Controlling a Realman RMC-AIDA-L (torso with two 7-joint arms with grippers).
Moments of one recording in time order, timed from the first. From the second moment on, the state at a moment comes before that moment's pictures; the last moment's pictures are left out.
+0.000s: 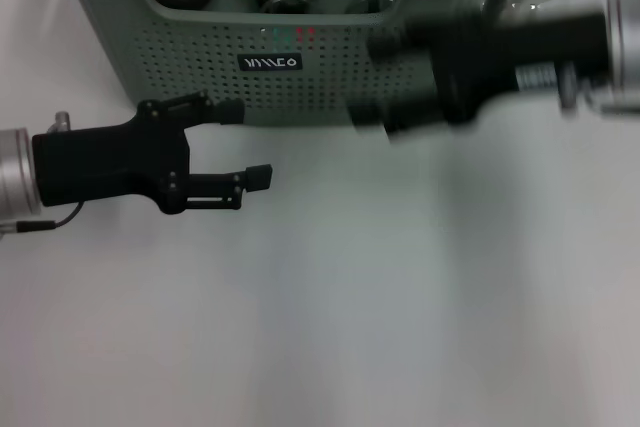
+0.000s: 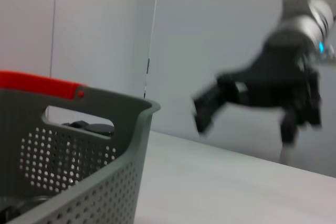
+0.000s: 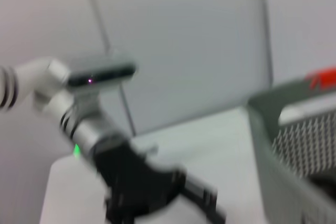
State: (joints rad) left arm -0.48 -2.13 0.44 0.73 2.14 1.78 -1.20; right arm 0.54 2.10 -1.13 -1.11 -1.84 -1.55 1.81
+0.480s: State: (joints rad) left arm -0.49 -2.14 0.48 0.70 2.17 1.70 -1.23; right arm 0.49 2.10 -1.11 -0.75 -1.84 -1.40 1.48
